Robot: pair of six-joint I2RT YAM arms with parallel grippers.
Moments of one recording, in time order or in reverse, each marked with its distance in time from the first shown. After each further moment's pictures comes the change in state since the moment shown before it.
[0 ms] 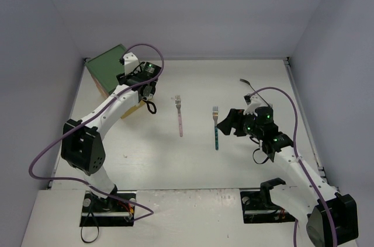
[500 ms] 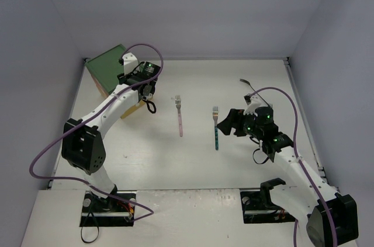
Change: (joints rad) left arm 0.010 0.009 0.006 -0.011 0.008 -0.020; right arm 0.000 -0.002 0.000 0.000 0.000 0.000
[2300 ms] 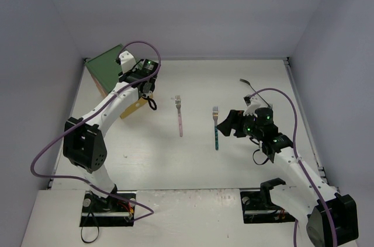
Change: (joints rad) left arm 0.009 0.024 0.044 -0.010 0.015 -0.118; right arm 0.000 -0.003 -0.015 0.008 -0.008 0.000
